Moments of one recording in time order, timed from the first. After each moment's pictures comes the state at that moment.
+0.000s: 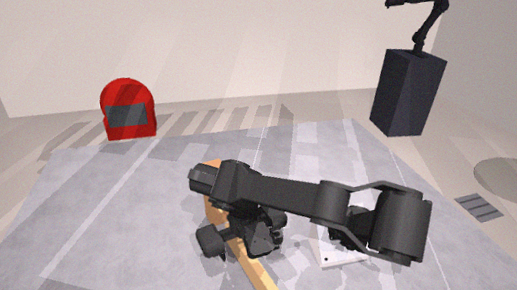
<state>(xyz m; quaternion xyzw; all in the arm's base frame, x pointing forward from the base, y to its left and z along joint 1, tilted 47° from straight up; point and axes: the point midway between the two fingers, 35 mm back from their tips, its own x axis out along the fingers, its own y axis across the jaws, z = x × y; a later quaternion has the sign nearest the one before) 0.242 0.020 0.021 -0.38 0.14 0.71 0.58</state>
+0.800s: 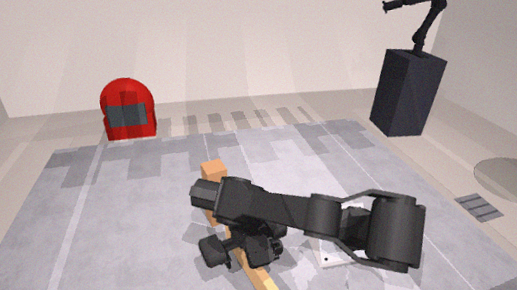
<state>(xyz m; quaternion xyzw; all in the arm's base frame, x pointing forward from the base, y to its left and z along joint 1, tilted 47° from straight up) 0.238 0.044 0.001 -0.38 0.14 0.71 0.58</state>
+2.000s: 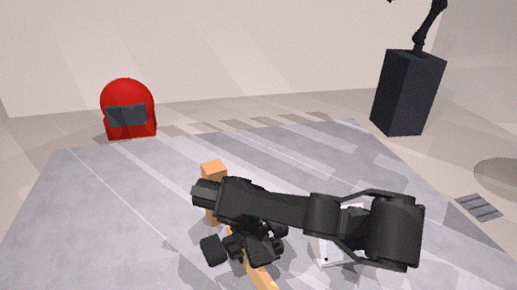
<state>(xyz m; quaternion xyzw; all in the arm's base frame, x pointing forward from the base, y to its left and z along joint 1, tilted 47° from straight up) 0.235 0.043 0.000 -0.37 0.14 0.71 0.58</state>
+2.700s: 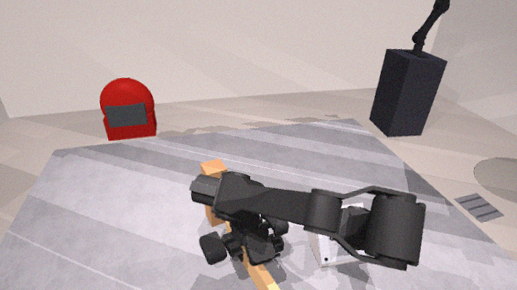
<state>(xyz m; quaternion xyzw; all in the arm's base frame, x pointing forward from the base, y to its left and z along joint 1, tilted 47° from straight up) 0.236 0.037 0.006 -0.37 0.15 0.71 0.58</state>
